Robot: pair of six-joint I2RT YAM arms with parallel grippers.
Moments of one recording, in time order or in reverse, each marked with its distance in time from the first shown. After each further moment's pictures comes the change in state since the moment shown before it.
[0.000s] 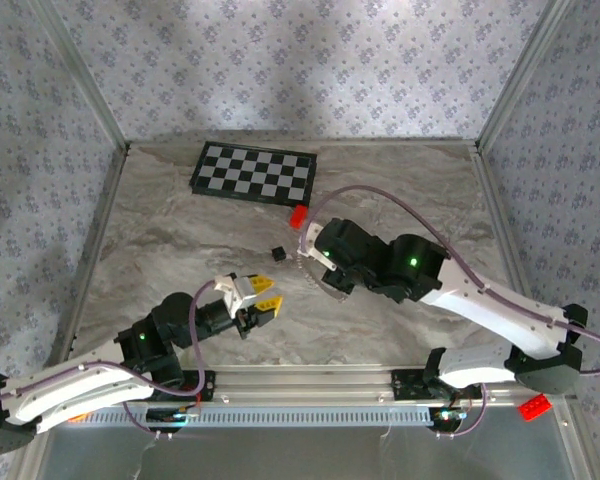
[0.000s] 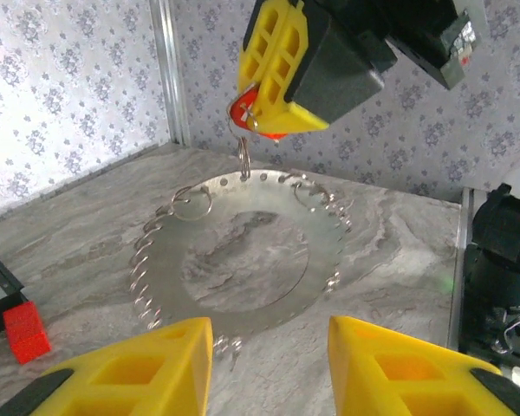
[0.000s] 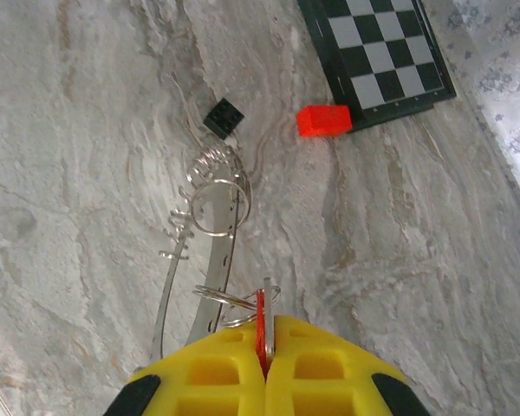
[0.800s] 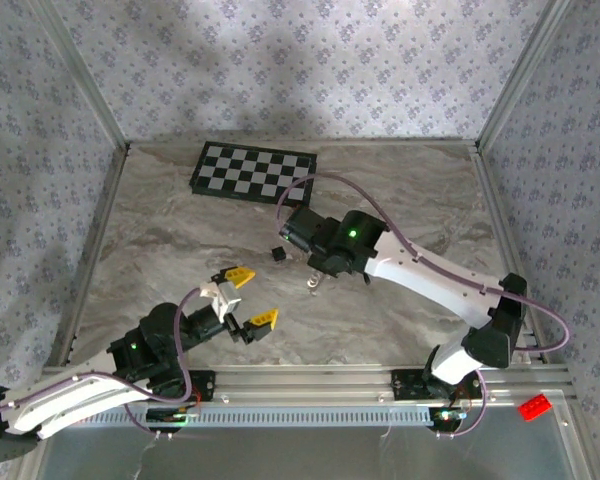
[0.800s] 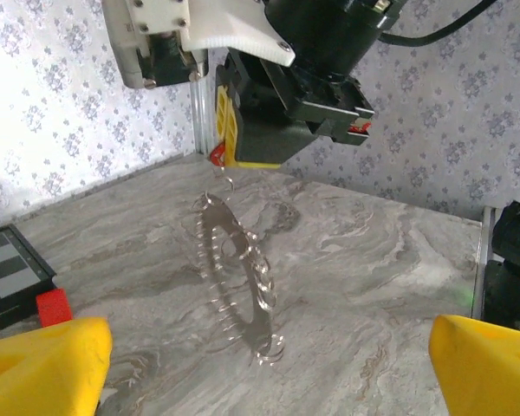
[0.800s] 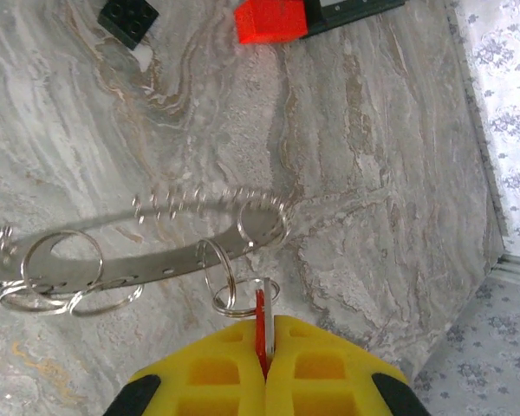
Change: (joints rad) left arm 0.006 -0.144 -0.084 -0.024 -0.054 -0.018; right arm -0.090 0.279 0.131 -0.119 0.140 0.022
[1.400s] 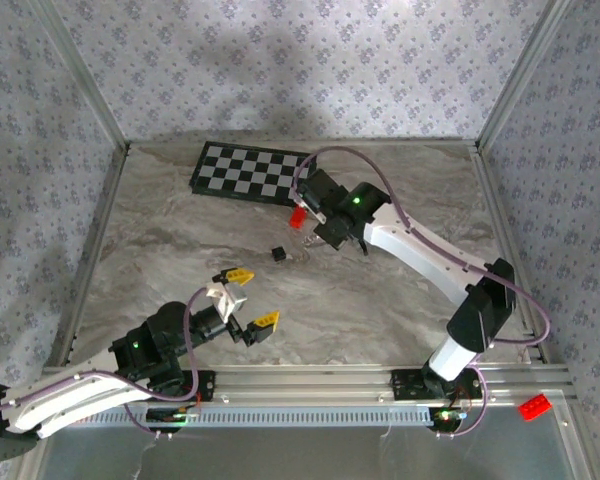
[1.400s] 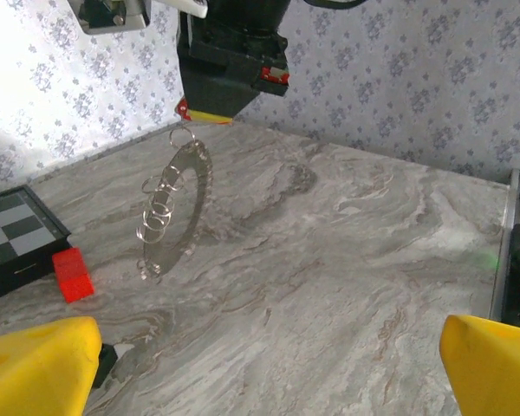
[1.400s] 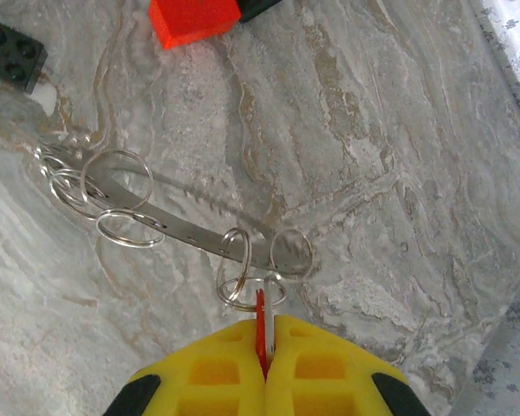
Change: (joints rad) left arm 0.000 0.023 0.004 -0.078 -0.038 0.005; right arm -0.231 0.101 0.033 0.127 -0.115 -0.005
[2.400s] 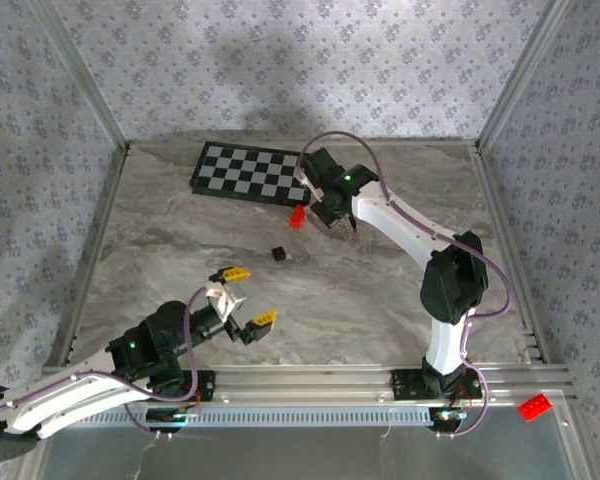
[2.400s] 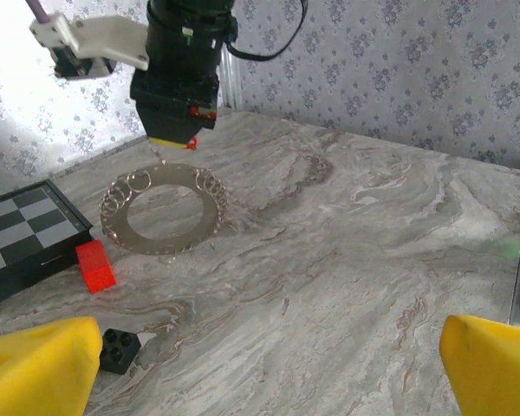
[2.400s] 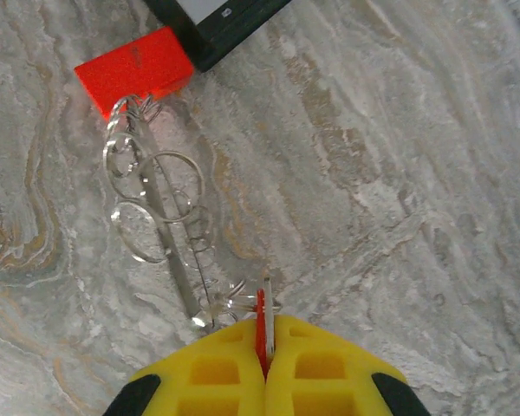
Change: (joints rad) left arm 0.000 -0.010 0.021 -0.050 -0.031 0.026; right arm -0.139 0.195 0.056 0.156 -0.105 0.003
